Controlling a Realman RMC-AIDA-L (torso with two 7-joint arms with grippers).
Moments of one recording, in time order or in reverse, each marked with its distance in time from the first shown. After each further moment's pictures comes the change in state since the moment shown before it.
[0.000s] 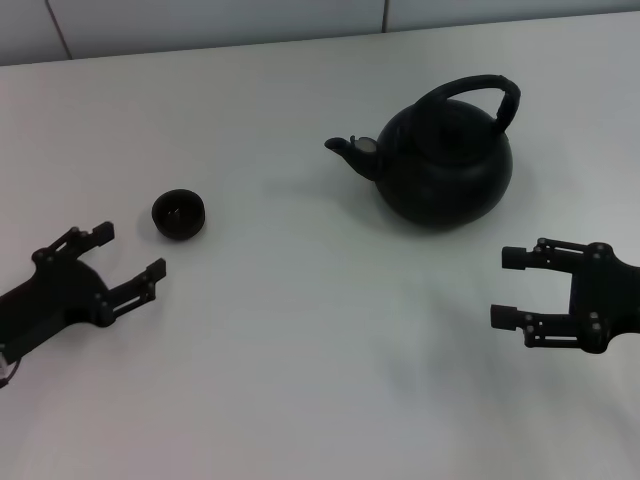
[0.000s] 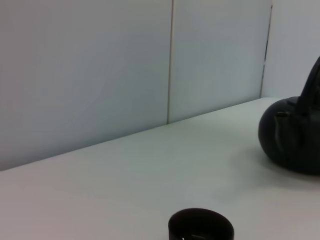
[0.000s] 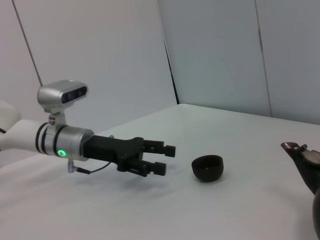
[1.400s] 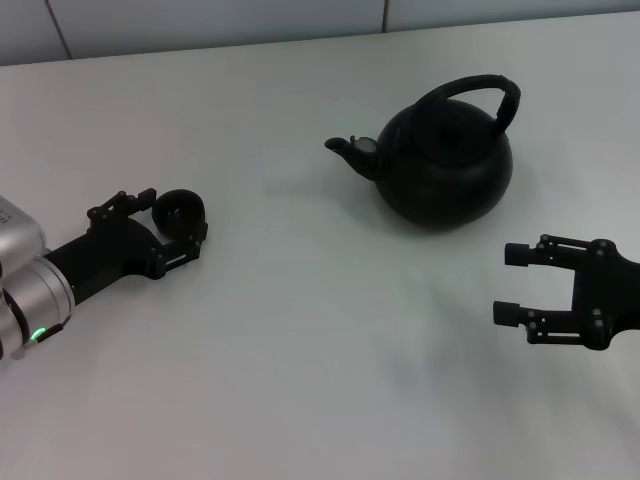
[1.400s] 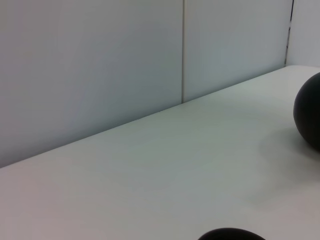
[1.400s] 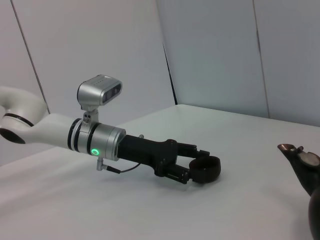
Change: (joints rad) left arm -0.177 -0.006 0.000 -0.156 -0.053 -0.298 0.076; right arm 0.001 -0.004 0.002 -0.003 0.003 -0.001 0.001
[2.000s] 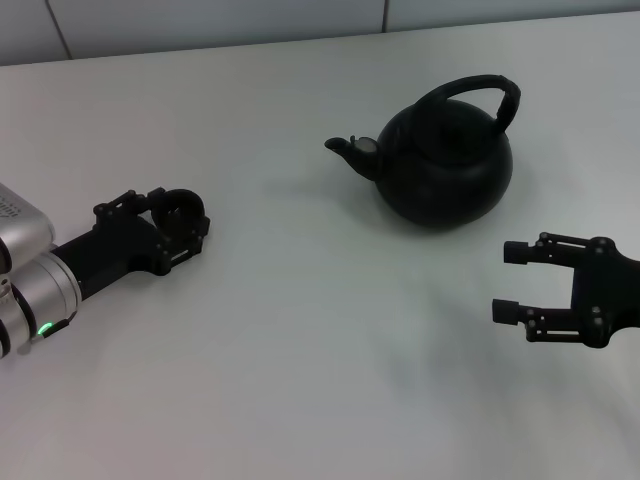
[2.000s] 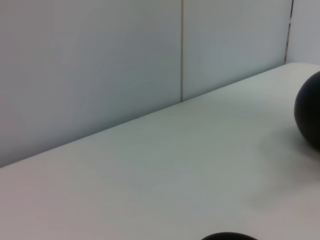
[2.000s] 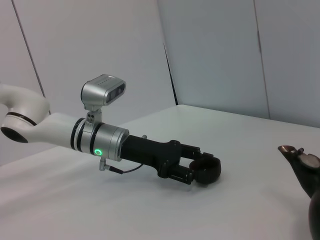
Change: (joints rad) left arm -0.020 -0.002 0.001 -0.012 0.000 -0.027 0.000; right arm 0.005 -0.001 0.000 0.000 0.000 0.000 0.000
